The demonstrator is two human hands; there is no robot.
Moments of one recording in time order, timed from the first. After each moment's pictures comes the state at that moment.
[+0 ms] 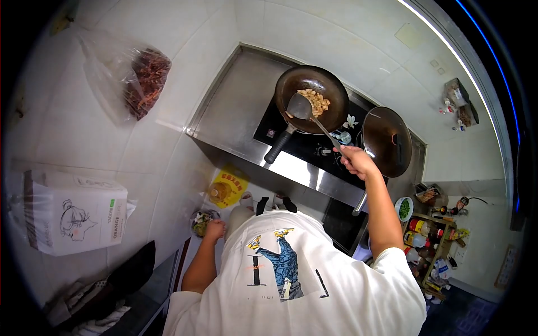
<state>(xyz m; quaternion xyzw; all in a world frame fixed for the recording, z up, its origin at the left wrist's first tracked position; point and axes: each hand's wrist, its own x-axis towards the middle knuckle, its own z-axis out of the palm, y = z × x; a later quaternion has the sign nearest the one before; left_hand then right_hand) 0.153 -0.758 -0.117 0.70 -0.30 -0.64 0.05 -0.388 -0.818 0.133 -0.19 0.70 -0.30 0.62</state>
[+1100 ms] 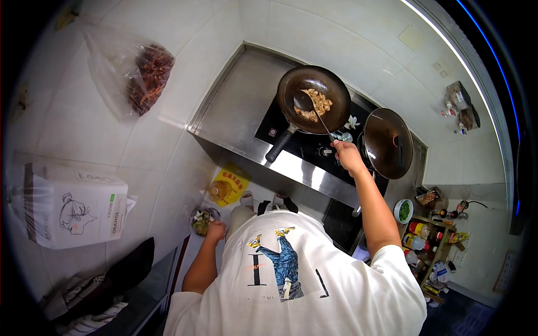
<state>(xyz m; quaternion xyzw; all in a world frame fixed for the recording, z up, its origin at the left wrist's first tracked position) 0.146 -0.745 -0.104 0.73 -0.30 -0.61 0.03 -0.367 -0.837 0.096 -0.31 0.79 -0.31 0.43</state>
